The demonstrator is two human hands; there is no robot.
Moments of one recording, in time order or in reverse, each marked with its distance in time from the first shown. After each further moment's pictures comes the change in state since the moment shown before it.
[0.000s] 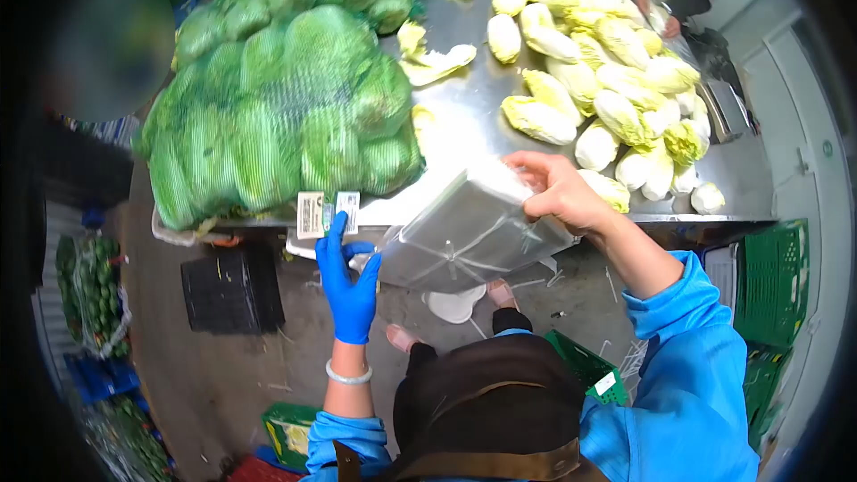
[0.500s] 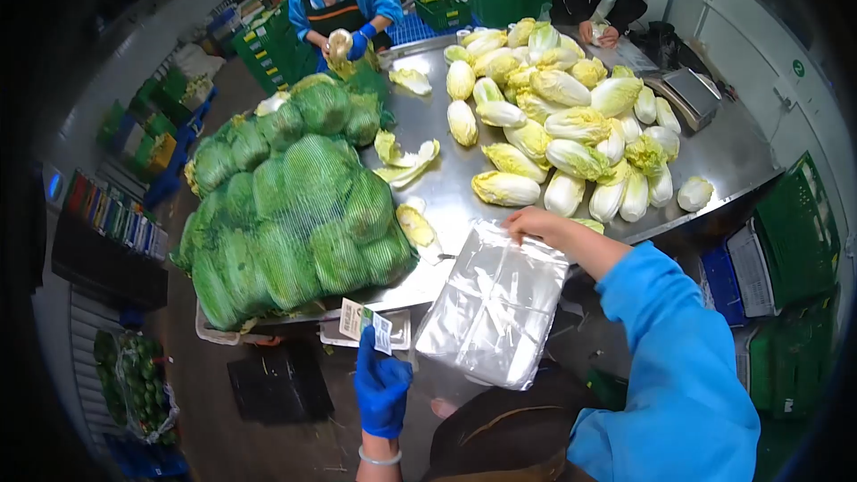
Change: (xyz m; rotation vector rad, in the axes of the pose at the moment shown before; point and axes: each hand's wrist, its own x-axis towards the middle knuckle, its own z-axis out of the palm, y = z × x) left_hand -0.048 0.085 -0.001 -0.844 -0.253 -0.314; right_hand 0.044 0.084 -0.107 0.086 0.247 0.265
